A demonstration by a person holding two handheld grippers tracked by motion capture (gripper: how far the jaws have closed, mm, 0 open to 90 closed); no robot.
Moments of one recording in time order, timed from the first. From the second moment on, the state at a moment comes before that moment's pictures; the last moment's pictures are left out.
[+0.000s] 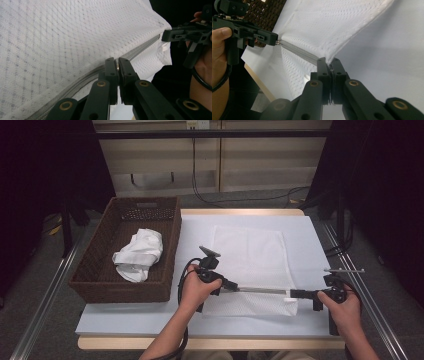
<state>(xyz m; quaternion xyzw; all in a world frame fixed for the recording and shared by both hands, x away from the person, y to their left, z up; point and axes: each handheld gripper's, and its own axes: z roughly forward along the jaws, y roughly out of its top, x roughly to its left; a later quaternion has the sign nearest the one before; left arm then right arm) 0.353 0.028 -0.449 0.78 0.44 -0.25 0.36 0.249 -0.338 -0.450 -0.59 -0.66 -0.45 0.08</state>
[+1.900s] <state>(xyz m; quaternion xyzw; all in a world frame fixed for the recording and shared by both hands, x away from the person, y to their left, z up) 0.354 0.033 -0.451 0.78 0.45 -0.25 0.35 0.251 -0.343 -0.457 -0.60 -0.66 -0.44 0.07</state>
